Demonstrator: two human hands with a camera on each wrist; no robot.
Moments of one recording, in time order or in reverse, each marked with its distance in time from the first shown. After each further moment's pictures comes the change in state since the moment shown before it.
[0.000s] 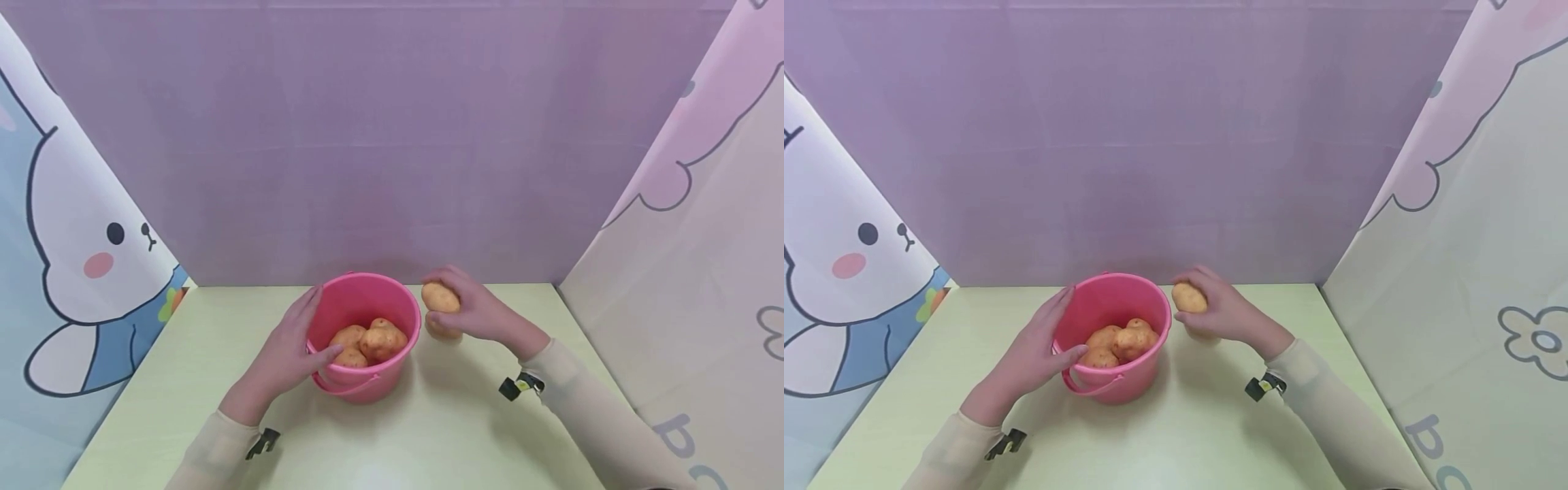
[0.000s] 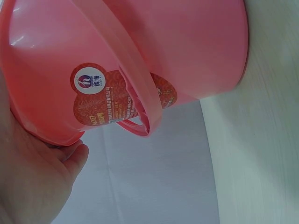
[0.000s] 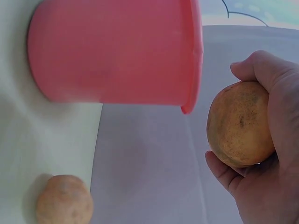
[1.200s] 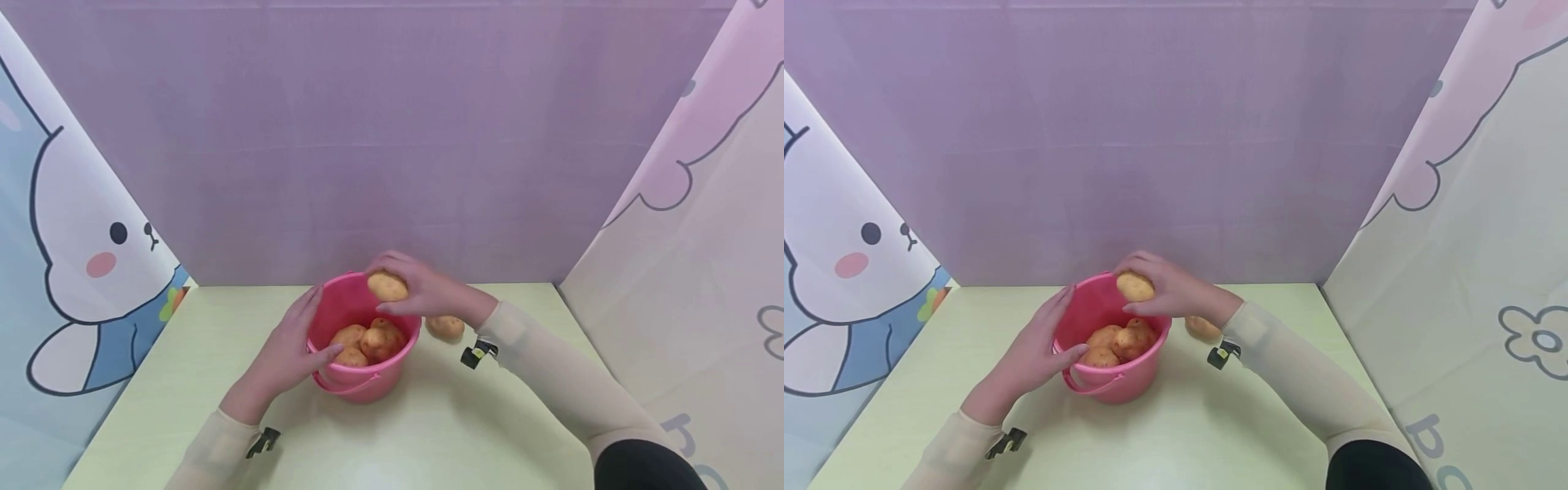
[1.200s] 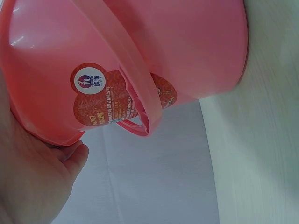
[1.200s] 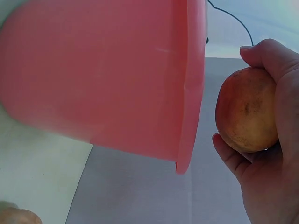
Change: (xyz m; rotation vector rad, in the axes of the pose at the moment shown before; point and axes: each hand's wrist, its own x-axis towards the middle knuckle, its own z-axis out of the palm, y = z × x) left_hand 0.002 -0.002 -0.001 -0.002 -0.002 0.005; right_hand 0.082 -0.032 0.029 -0.008 -0.210 -0.257
